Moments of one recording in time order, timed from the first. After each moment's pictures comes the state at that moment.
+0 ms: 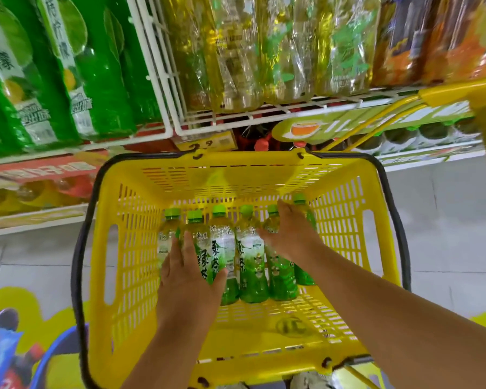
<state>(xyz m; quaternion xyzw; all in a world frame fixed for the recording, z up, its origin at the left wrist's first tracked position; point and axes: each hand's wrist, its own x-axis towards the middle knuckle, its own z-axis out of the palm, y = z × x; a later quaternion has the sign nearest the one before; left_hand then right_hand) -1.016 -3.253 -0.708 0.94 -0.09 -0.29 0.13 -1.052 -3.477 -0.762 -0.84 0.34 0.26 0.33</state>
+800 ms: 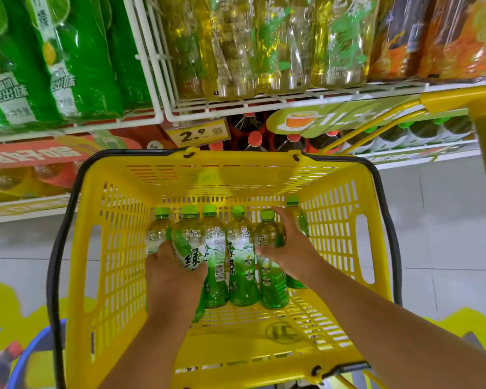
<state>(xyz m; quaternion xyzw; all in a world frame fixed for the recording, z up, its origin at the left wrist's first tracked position) -1.010 -3.252 -0.736 0.93 0.06 -0.26 0.25 -1.104 -3.470 -0.776 -0.69 0.41 0.18 0.57</state>
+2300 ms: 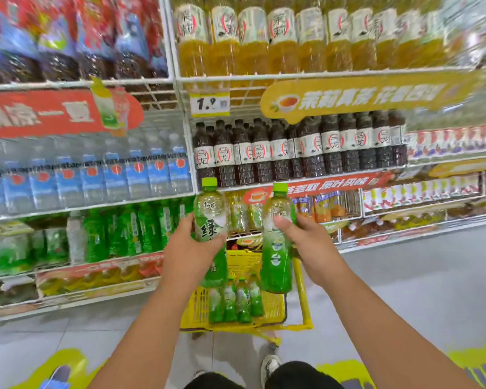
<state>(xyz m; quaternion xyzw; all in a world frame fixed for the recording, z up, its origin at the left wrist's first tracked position) -1.080 -3.232 -0.115 0.84 -0.13 -0.16 0.50 -1.206 -3.431 -0.119 -0.63 0.33 -0.13 0.69</state>
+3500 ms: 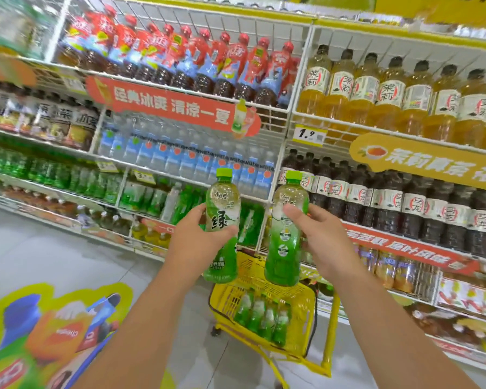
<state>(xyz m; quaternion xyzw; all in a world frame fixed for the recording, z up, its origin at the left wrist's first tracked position) -1.171 -3.125 -0.031 0.85 0.04 -0.02 0.53 -1.201 -3.356 -0.020 -0.68 0.13 -0.03 0.72</state>
